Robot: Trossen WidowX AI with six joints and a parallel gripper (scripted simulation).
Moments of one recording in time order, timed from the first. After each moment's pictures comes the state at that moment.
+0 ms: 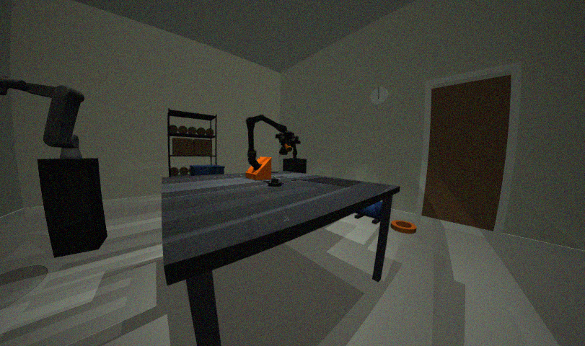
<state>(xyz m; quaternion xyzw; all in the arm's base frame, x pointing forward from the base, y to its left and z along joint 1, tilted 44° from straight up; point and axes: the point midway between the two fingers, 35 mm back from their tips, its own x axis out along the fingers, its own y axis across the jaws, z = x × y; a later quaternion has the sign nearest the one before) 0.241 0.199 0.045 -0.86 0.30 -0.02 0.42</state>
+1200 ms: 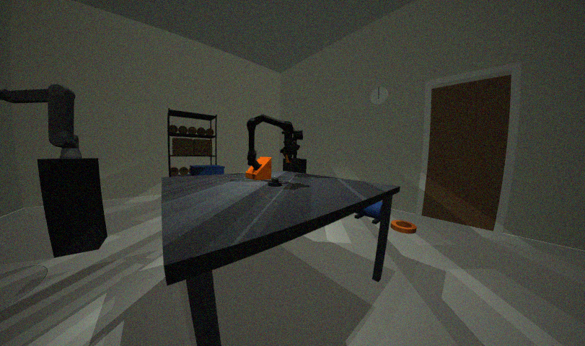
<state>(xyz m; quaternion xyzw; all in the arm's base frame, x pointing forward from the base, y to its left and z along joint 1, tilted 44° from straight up) 0.268 0.142 -0.002 -0.64 0.64 0.16 0.38</state>
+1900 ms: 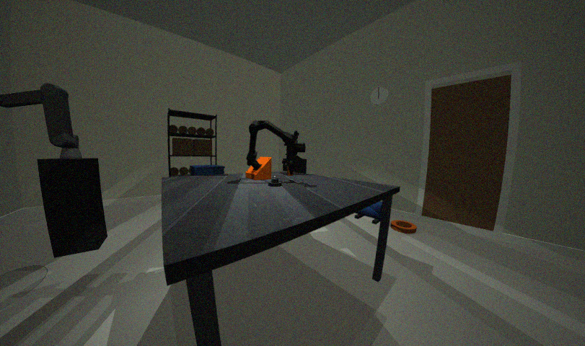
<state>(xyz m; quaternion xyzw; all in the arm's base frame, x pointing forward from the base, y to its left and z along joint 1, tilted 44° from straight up) 0.284 0.085 -0.071 -0.60 0.68 0.18 0.38</state>
